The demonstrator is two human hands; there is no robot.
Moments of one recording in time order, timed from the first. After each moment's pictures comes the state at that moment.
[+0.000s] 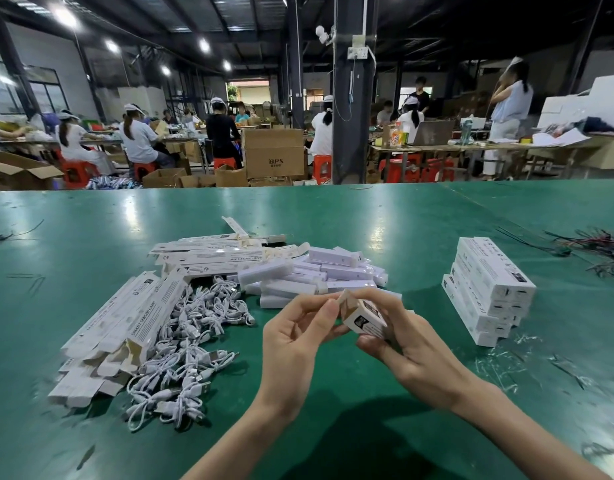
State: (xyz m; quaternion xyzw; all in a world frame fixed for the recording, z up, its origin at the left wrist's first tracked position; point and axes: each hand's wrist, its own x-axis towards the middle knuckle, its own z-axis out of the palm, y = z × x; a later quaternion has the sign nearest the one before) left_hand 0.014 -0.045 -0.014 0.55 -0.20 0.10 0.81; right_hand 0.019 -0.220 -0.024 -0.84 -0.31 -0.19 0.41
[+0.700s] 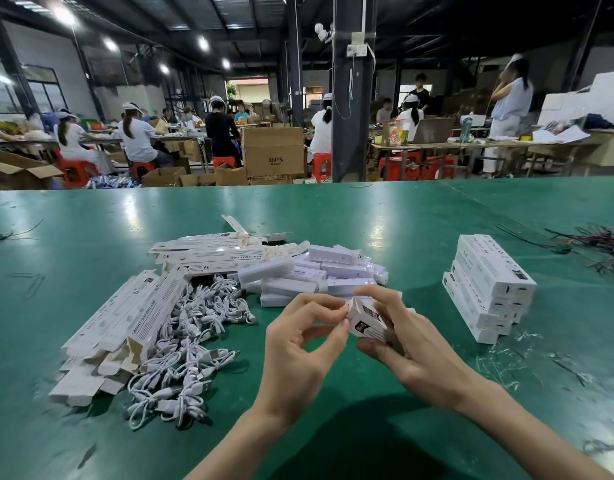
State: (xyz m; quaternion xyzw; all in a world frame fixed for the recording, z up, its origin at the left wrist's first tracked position) left_hand 0.020 -0.040 -0.024 0.64 -0.27 0.22 0.68; right_hand 0.016 -0.219 -0.022 -0.86 -0.29 -0.19 0.37
